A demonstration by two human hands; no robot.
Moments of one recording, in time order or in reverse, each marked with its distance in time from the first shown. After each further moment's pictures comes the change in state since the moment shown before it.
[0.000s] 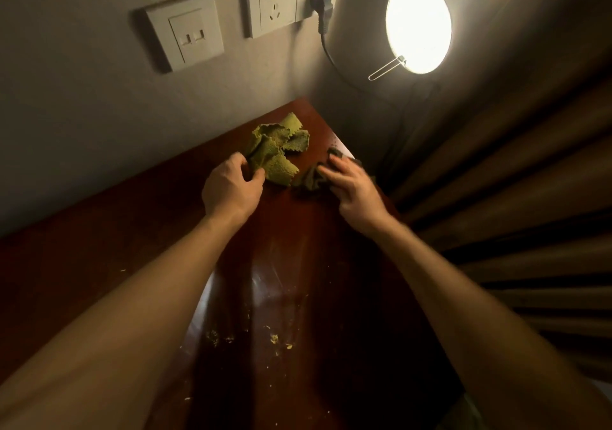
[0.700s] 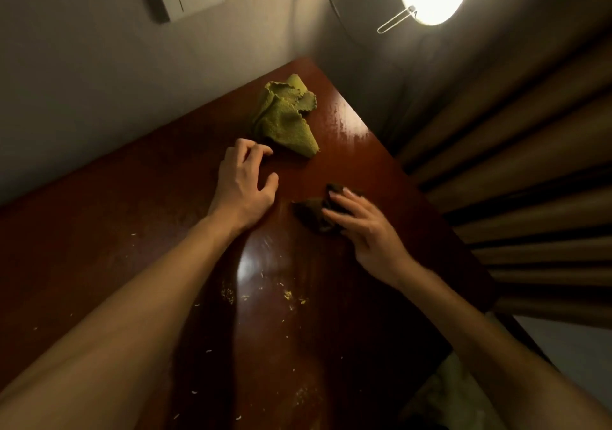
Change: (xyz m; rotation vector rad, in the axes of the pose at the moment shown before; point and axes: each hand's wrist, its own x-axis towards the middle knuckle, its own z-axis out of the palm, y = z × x) left_hand -0.044 -0.043 0.012 -0.025 -0.090 0.396; right_hand -0.131 -0.019 0.024 -0.016 -0.095 -0.095
